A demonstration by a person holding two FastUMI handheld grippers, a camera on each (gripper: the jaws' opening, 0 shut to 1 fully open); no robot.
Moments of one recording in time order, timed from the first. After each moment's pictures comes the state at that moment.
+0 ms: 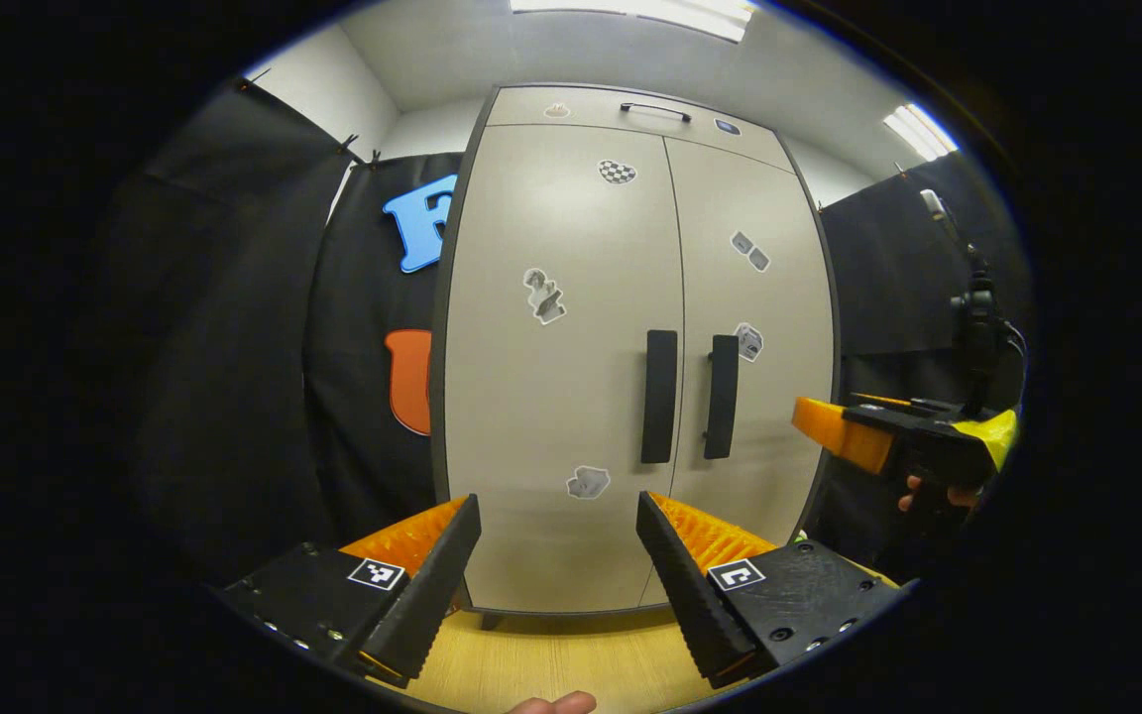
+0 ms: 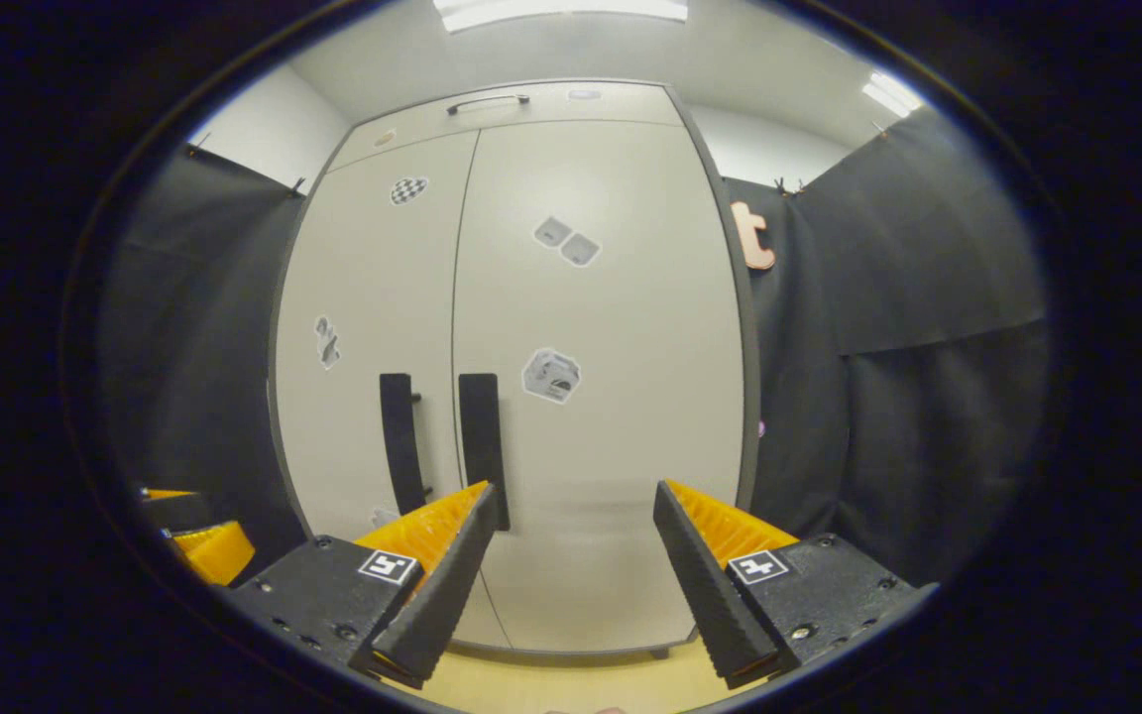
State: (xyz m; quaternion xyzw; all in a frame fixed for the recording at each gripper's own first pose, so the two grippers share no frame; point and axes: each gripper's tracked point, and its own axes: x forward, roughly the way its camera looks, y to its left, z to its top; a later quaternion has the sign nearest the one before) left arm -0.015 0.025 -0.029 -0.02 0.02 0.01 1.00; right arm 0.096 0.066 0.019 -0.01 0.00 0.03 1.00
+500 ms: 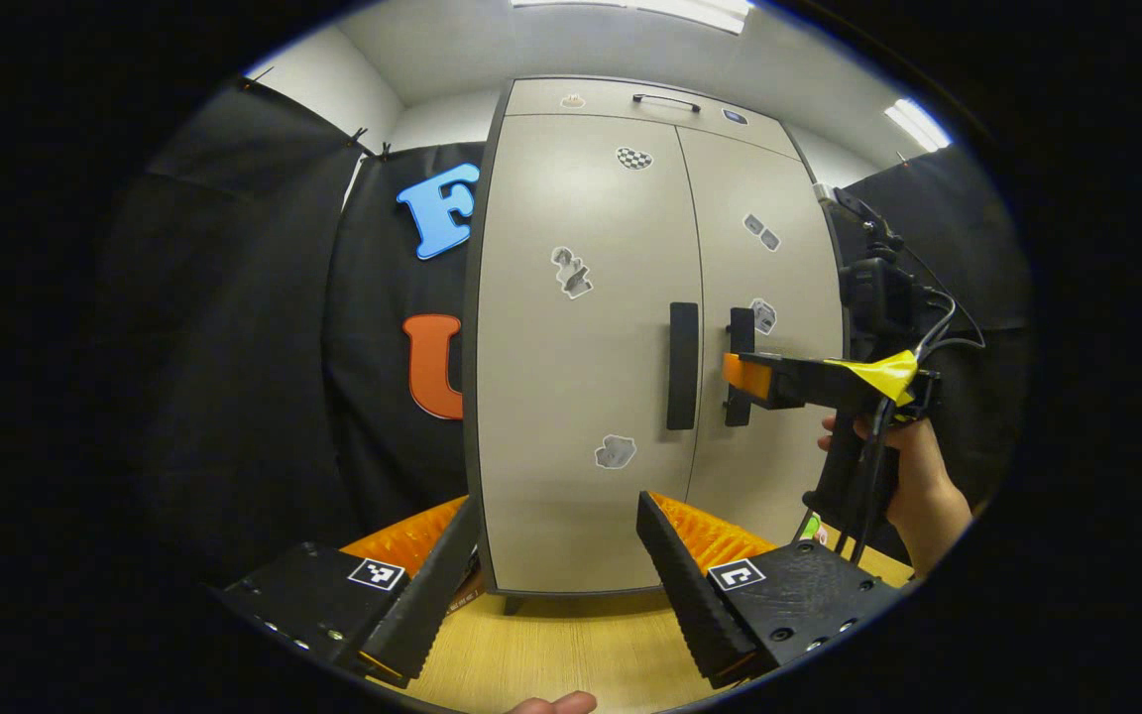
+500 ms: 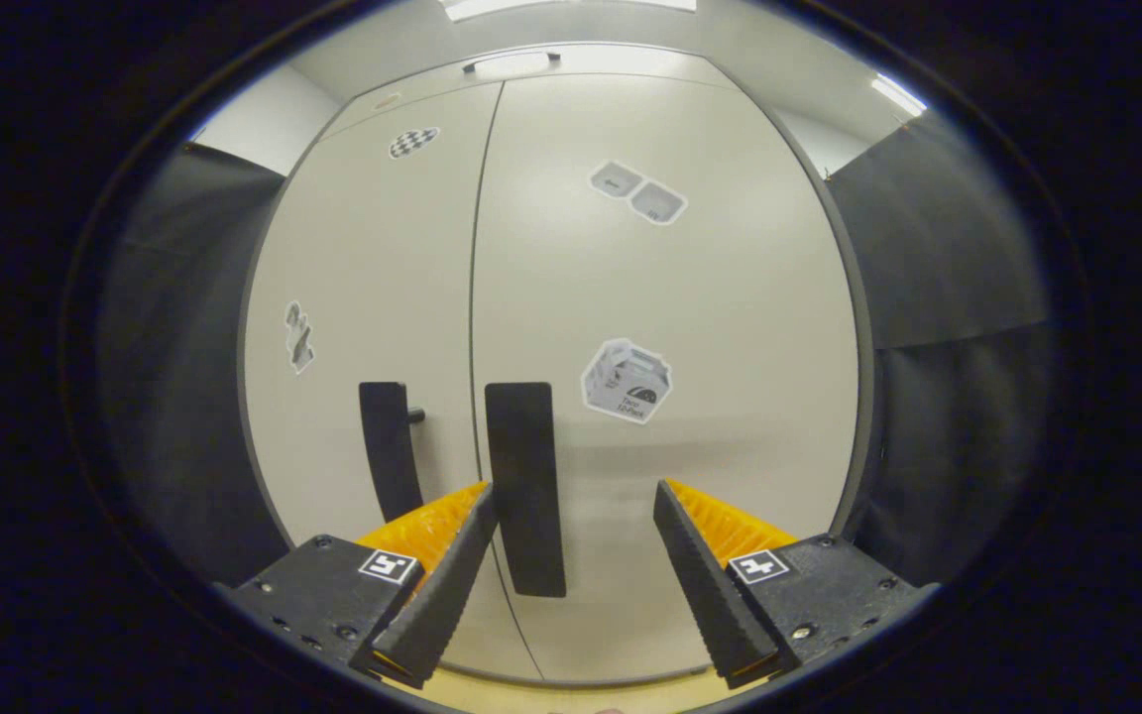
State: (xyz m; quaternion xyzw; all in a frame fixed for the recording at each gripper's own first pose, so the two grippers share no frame) left arm -0.033 0.045 -0.049 0.00 0.04 0.02 1.00; right arm 0.179 0.107 0.021 -0.01 0.00 0.03 1.00
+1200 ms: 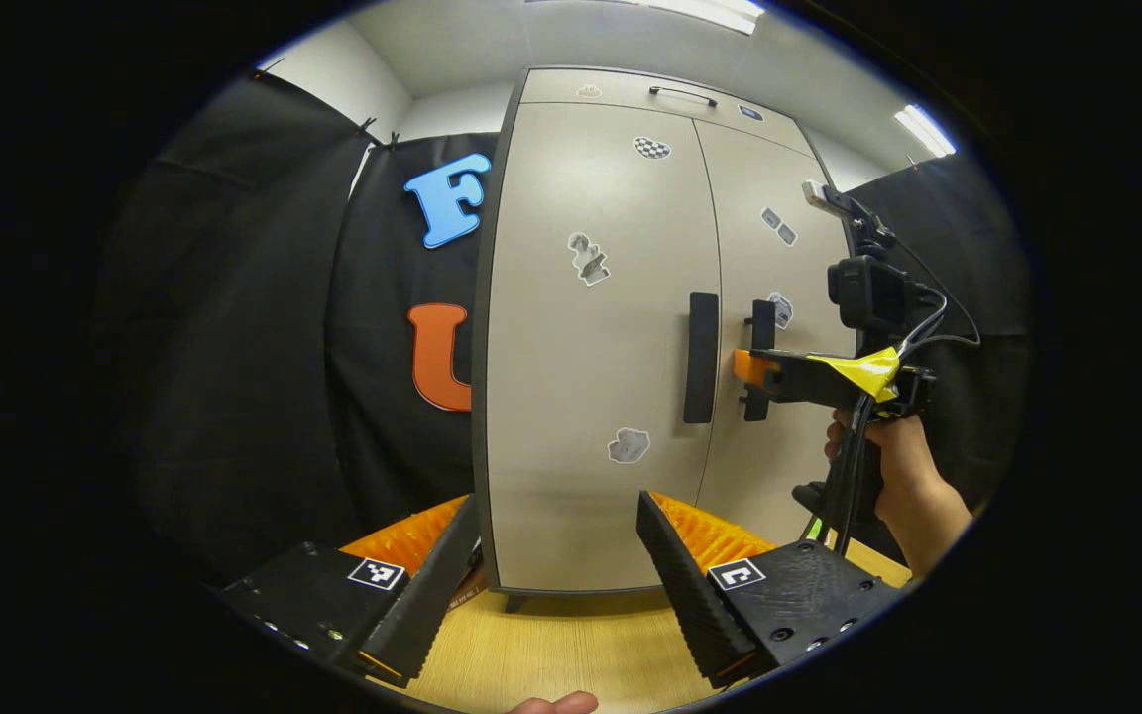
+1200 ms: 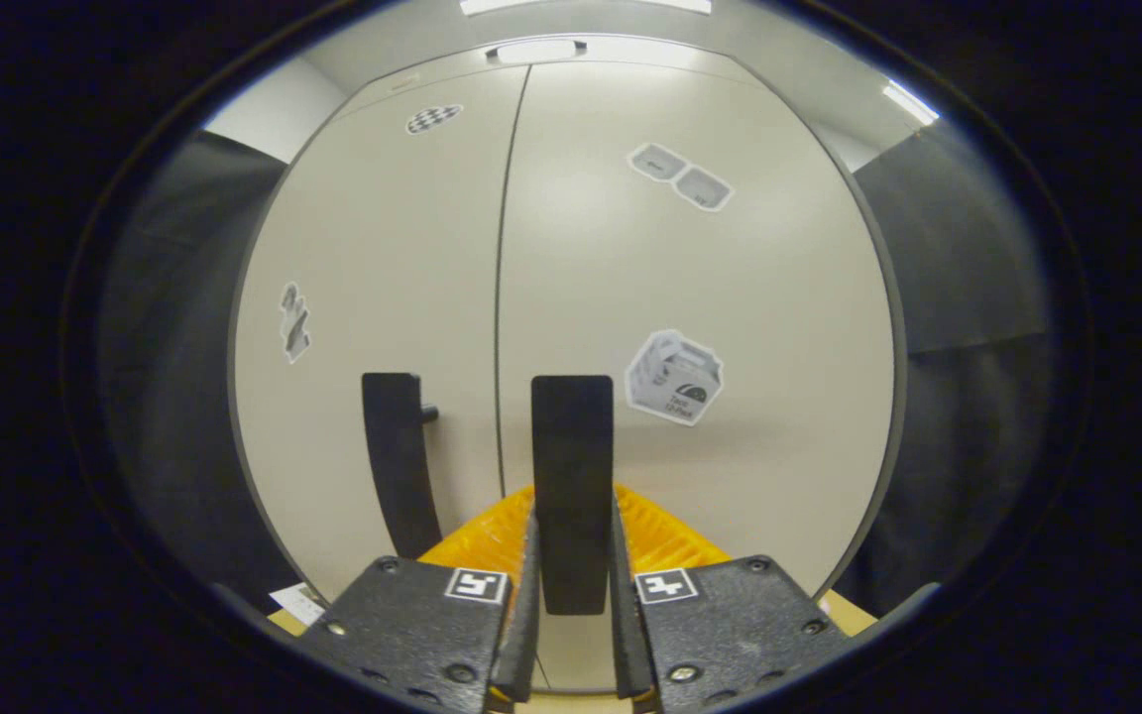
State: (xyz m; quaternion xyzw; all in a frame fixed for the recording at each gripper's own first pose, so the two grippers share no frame) left arm -0.023 0.054 -0.056 -0.02 0.05 0.02 1.00; right arm 0.191 0.126 0.016 -0.04 0.00 0.03 1.00
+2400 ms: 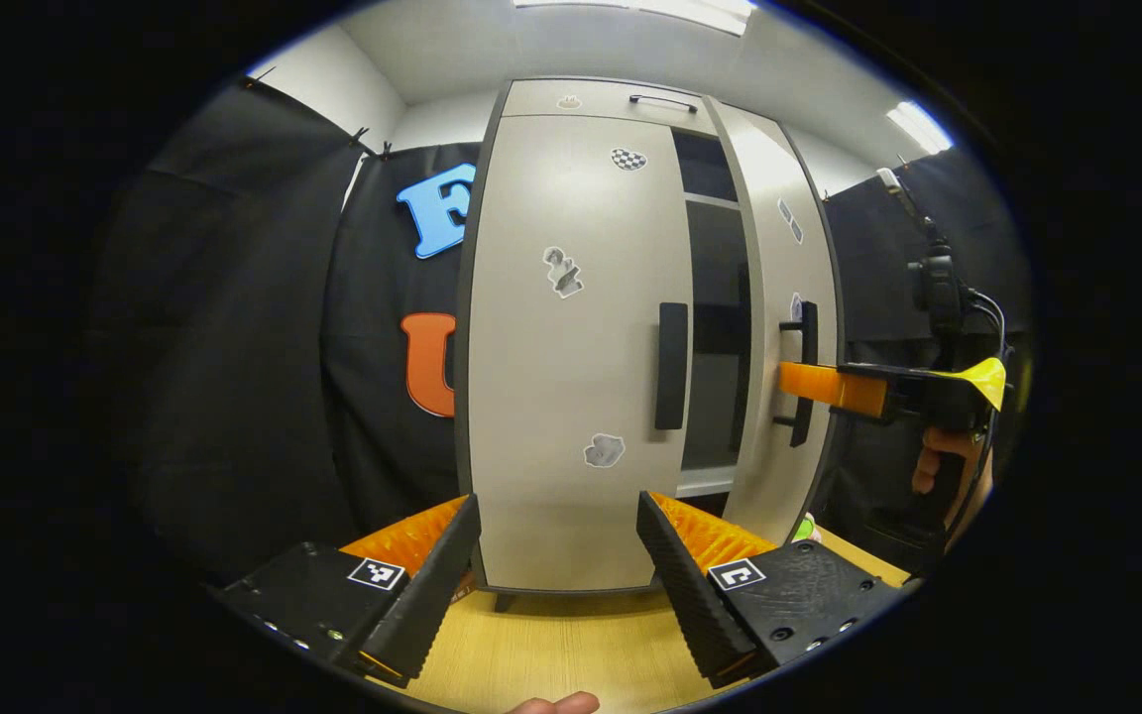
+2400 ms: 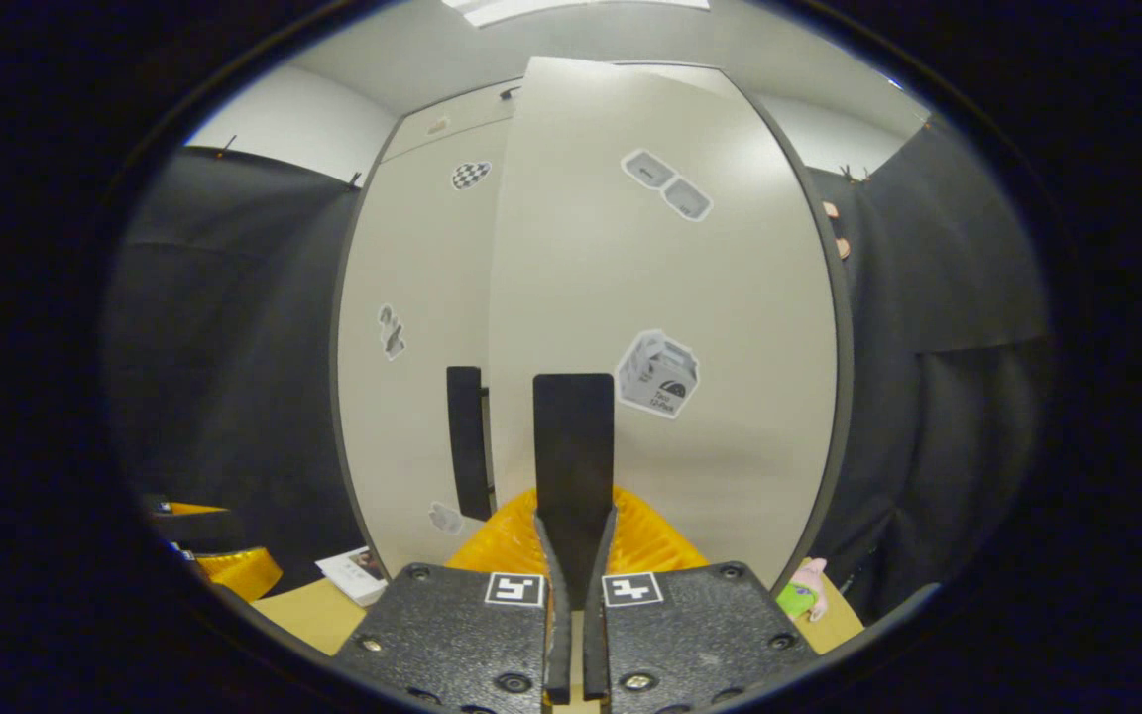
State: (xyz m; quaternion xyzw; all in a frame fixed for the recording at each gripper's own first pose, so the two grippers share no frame) left arm -0.036 0.025 -0.045 -0.01 0.04 0.02 1.00; right arm 0.092 0.089 0.017 -0.03 0.01 0.13 0.99
